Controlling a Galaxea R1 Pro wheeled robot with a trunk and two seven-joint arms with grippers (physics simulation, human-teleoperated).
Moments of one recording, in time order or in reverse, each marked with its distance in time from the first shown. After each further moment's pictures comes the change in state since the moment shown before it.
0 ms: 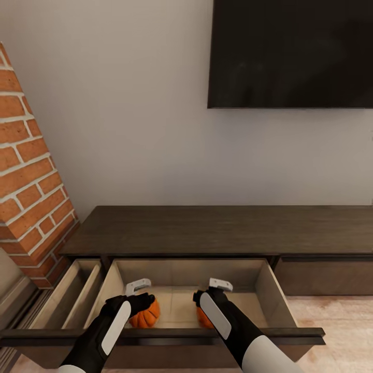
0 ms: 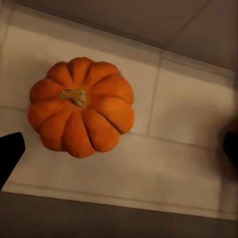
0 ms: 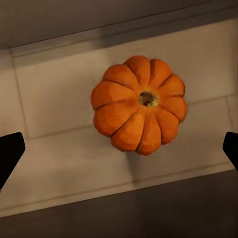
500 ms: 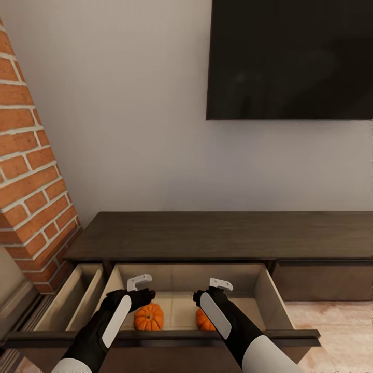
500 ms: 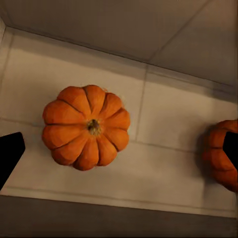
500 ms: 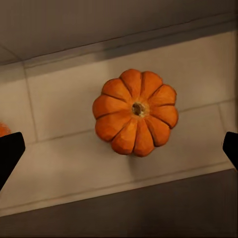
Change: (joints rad) left arm -0.025 0.001 0.000 -0.015 0.002 0.050 -0.001; right arm 0.000 0.000 -0.003 0.000 -0.001 0.000 0.000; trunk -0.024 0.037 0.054
